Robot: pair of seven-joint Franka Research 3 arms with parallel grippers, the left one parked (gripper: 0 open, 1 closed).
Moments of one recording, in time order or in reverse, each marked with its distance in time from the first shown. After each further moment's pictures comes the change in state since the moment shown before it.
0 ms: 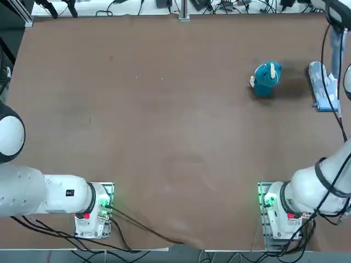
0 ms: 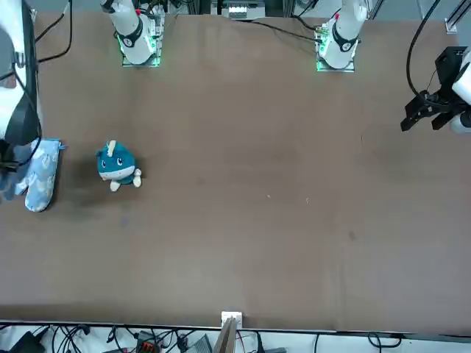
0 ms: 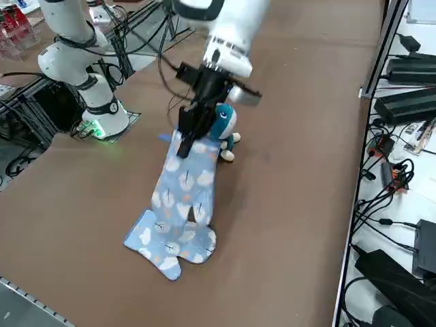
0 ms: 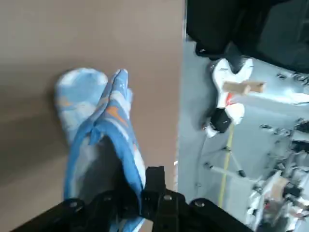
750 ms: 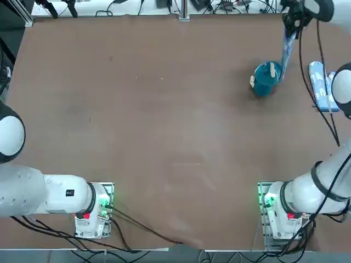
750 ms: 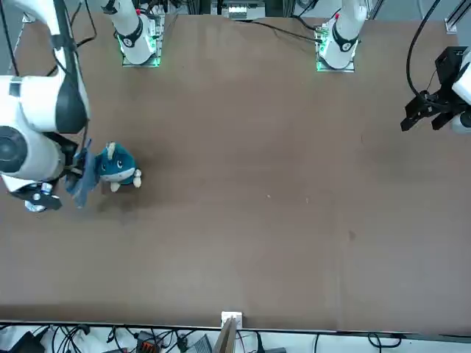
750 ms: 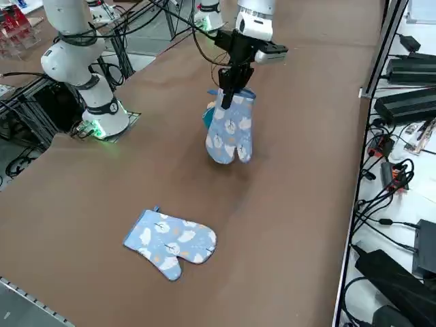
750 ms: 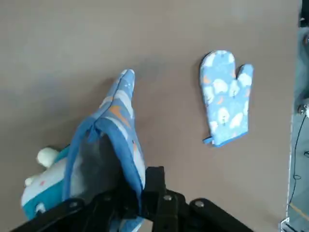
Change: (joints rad) arm 0.236 -0.036 0.008 0.062 0.464 -0.157 0.248
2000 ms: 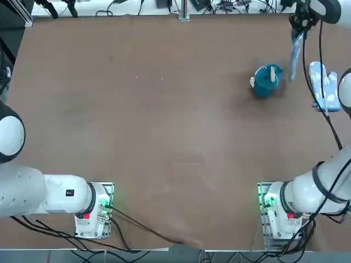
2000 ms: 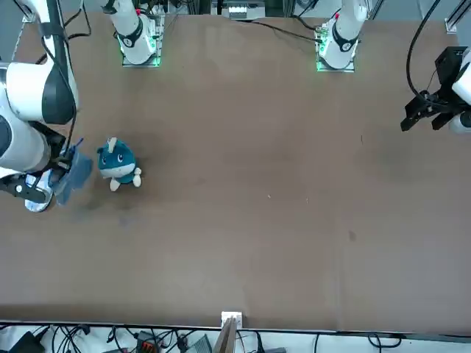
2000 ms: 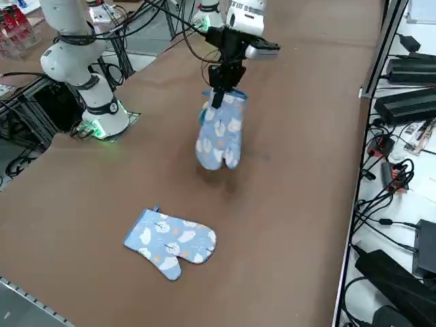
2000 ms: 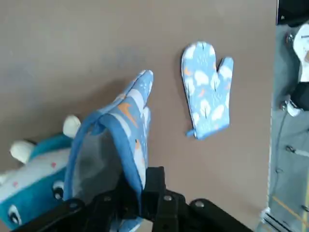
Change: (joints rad) arm 0.006 -0.054 0.013 -0.075 -0.048 -0.052 0.018
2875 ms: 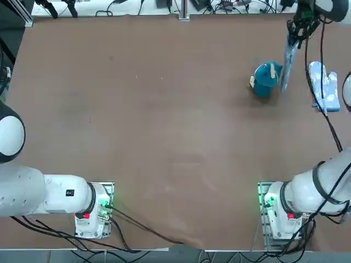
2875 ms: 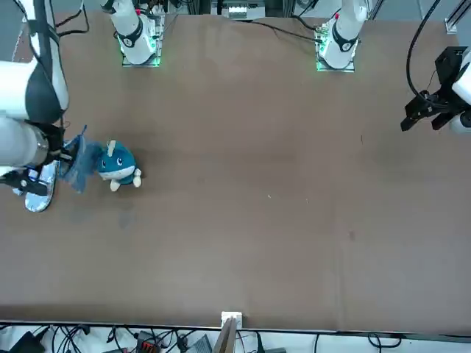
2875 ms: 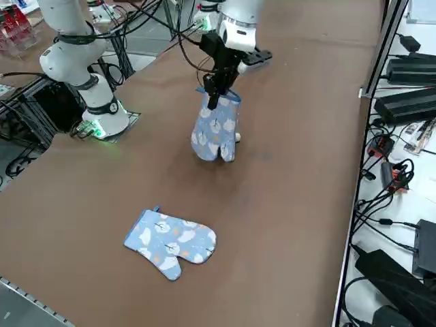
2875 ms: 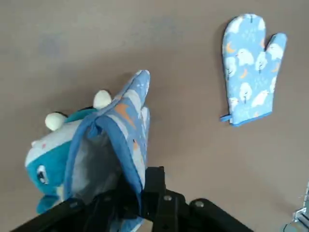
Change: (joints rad) arm -0.035 -0.017 0.006 -0.055 0.170 0.046 -0.041
